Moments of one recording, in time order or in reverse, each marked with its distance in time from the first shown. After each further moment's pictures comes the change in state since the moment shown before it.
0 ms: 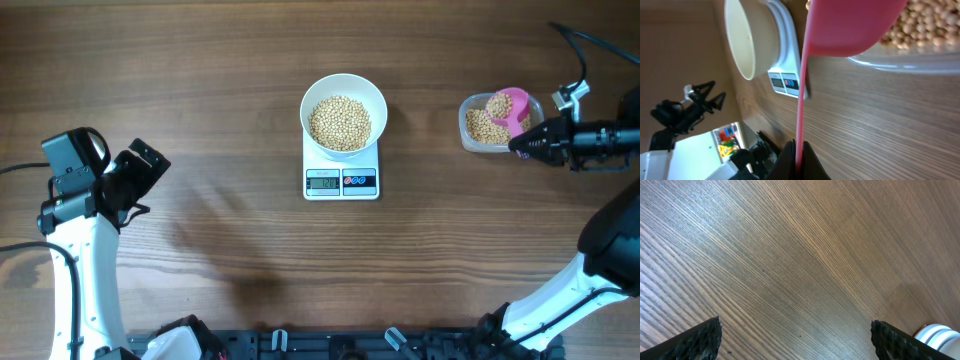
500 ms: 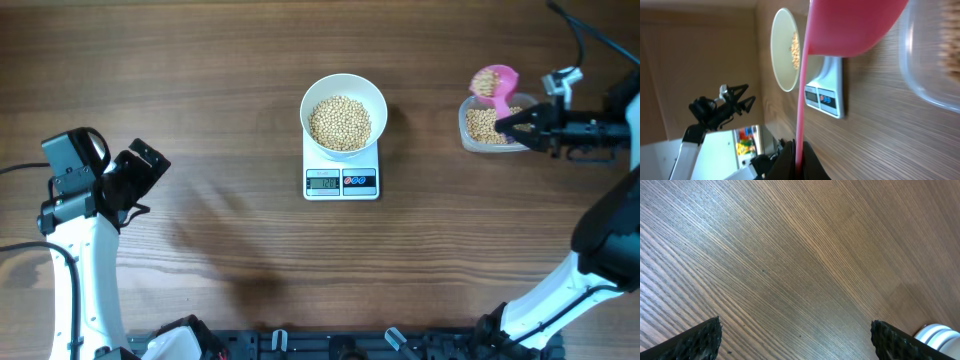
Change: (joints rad) left arm 0.000 0.000 0.000 0.000 0.000 0.000; right arm 0.080 0.000 0.000 0.000 -0.192 -0.034
